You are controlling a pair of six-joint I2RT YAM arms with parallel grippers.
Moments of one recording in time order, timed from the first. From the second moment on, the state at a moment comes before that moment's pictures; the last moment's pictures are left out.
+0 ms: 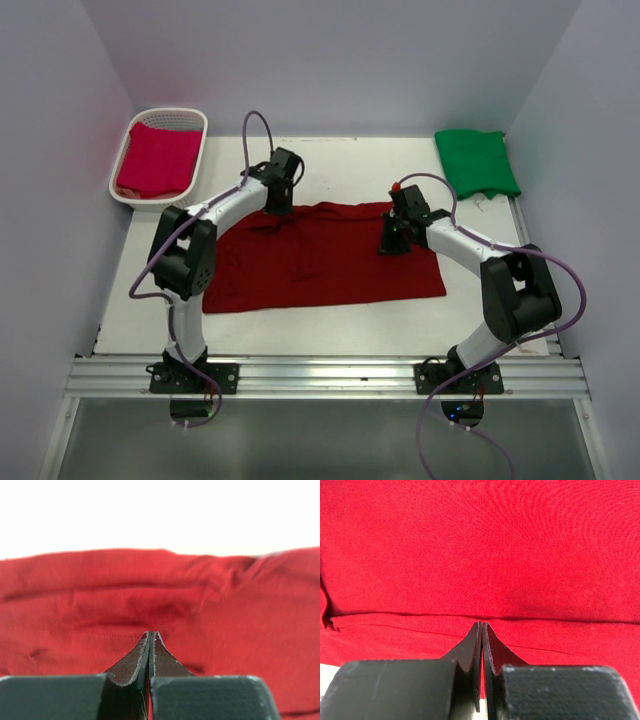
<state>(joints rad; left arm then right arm) -0.46 1.98 1.52 -0.60 -0.24 -0.38 0.37 1.61 0.98 -0.42 -0.09 0.48</state>
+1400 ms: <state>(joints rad) -0.28 2.22 1.78 -0.42 0.01 -0.32 0.37 1.61 1.08 -0.42 0.09 0.49</state>
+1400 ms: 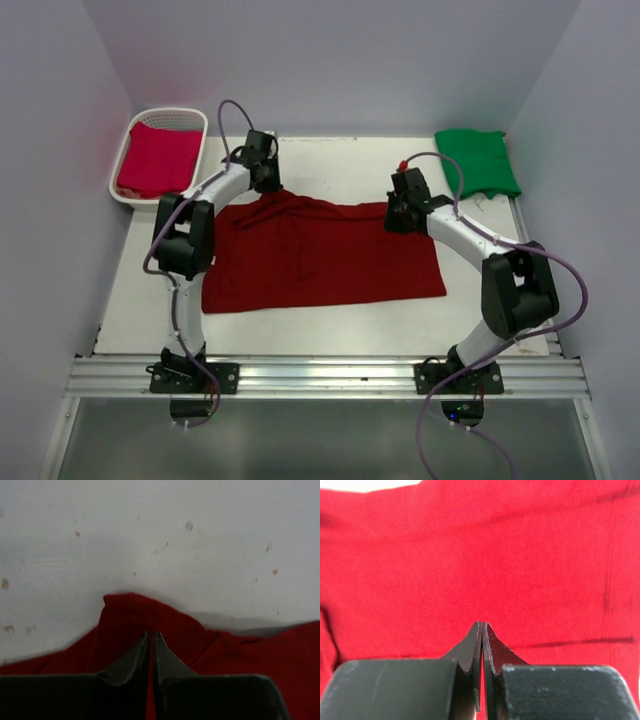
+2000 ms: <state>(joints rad) -0.28 1.95 1.46 -0.43 -0.19 -0.52 0.33 1.83 1.29 -0.41 0.10 0.49</state>
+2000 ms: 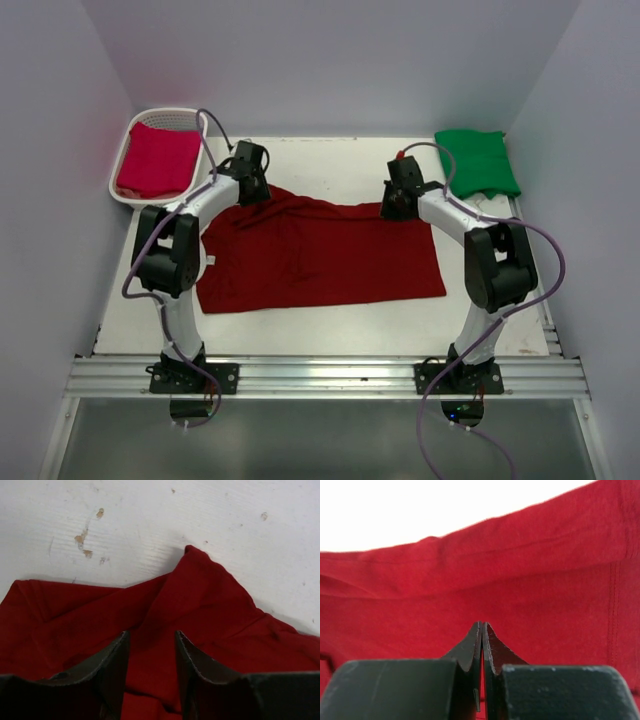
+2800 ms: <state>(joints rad) -0.23 2.08 1.50 -0.43 -0.19 -0.53 0.33 1.83 1.23 -0.40 0.09 0.48</state>
